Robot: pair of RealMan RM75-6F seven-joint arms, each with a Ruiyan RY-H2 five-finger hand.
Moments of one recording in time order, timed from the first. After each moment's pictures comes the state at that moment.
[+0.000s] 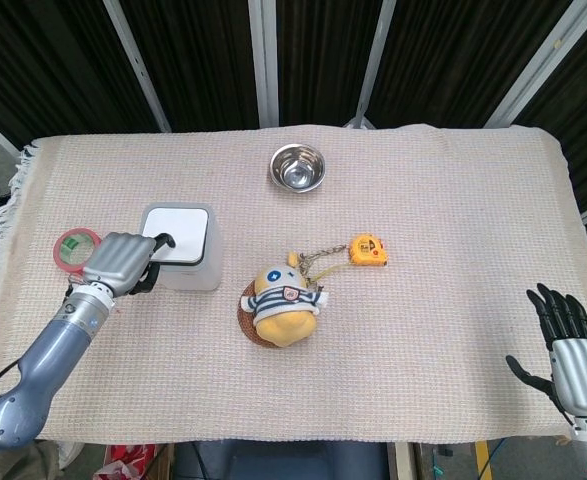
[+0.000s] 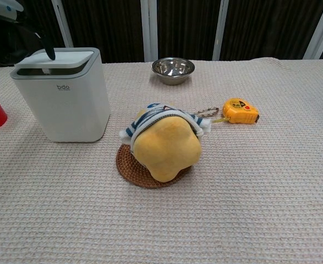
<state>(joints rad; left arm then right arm) -1.00 -0.88 -0.14 -2.15 0.36 0.95 0.66 0.04 -1.14 0.05 -1.57 -1.59 1.58 0.11</state>
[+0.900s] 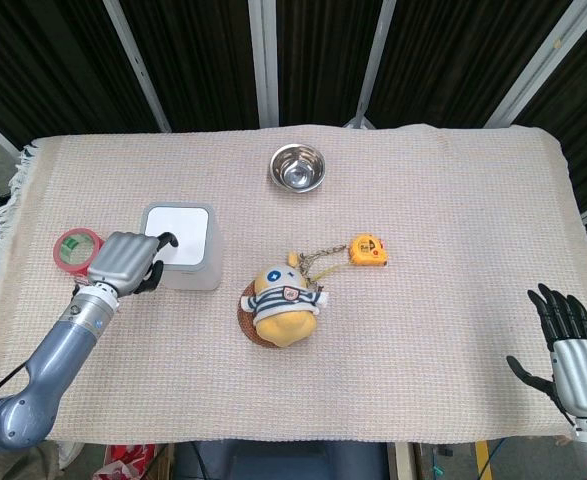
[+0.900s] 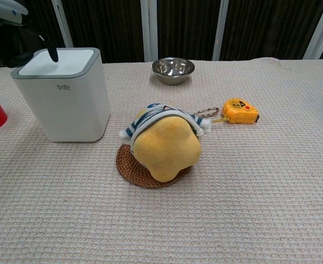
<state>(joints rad) -1.02 -0.92 -0.12 -2.14 0.42 1.02 0.60 0.04 -1.14 0.05 -1.57 -1.59 1.58 0.11</state>
